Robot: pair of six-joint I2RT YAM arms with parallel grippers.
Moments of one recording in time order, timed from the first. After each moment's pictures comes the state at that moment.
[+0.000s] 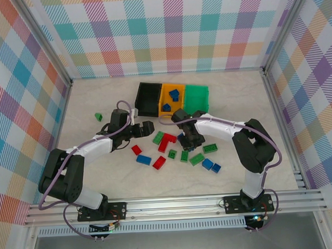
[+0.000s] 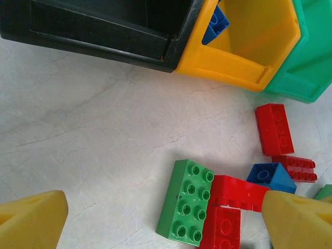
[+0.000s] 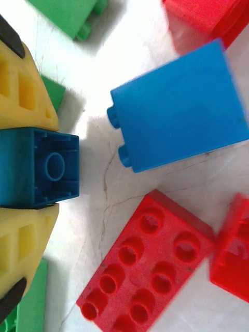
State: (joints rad) left arm -0.33 1.48 0.74 0.02 0.31 -0.45; right arm 0.74 1.82 1.26 -0.89 0.07 0.39
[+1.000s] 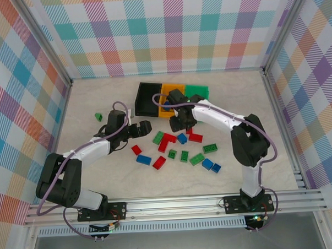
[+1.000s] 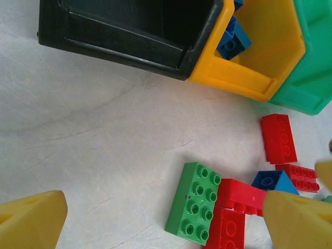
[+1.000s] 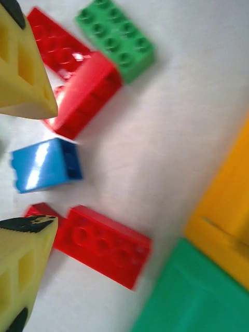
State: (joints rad) left arm -0.31 1.43 0.71 0.02 0.28 -0.48; right arm 0.69 1.90 1.52 -0.88 0.05 0.32
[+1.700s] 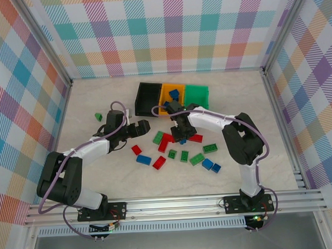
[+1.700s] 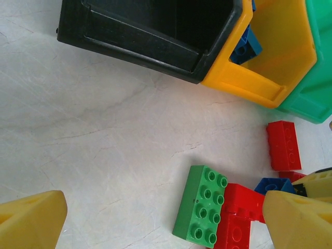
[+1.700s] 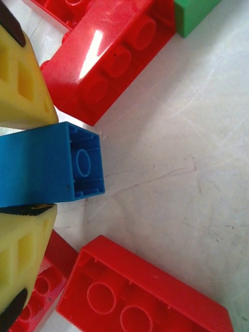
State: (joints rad) left arm -0.28 1.45 0.71 0.03 0.30 -0.50; right arm 0.72 1.97 1.43 -0.84 0.04 0.34
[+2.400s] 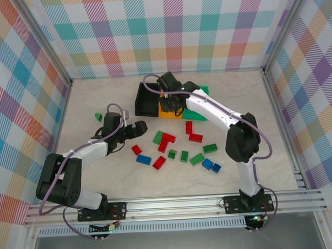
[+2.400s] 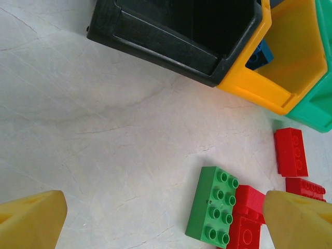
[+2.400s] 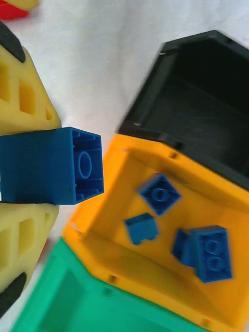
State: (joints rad) left arm -0.25 1.44 0.66 0.08 0.30 -0.53; right arm 0.69 2.06 1.95 -0.88 0.15 0.30
